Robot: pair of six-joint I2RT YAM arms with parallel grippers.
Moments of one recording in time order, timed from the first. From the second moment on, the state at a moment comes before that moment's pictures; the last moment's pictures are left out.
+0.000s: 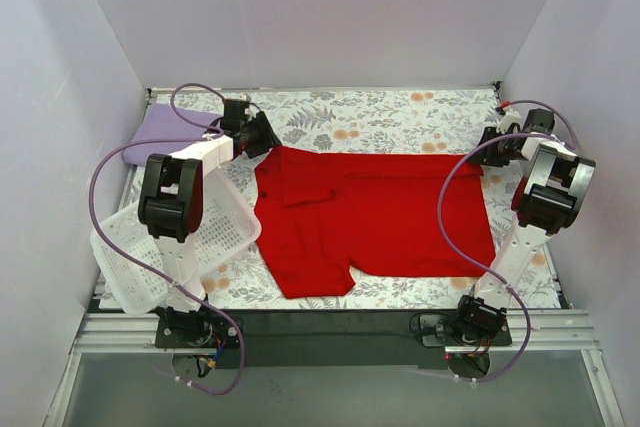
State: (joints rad) left arm -0.20 2.02 1.38 -0.11 0.18 -0.60; right arm -0.39 2.13 1.49 -0.40 -0.64 -0.22
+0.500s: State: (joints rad) left arm -0.20 2.14 1.50 -0.14 0.19 -0.65; right arm -0.38 2.13 1.49 -0.41 -0.61 -0.21
